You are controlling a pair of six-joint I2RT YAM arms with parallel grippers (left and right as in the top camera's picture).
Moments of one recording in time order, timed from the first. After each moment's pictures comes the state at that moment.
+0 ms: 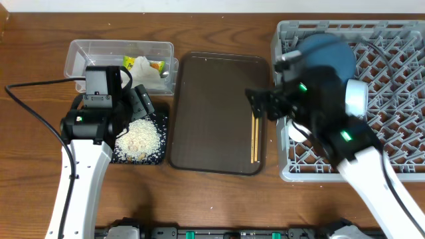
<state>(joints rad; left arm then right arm) -0.02 1.26 1.15 -0.89 -0.03 -0.44 0.44 1.31 1.17 -0.55 -0.13 0.25</state>
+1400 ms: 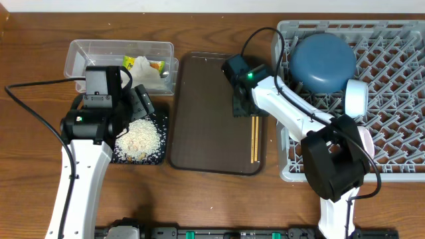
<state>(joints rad) -0.02 1.26 1.15 -0.89 -0.04 -0.44 0.56 2.07 1.57 -0.95 0.17 0.57</state>
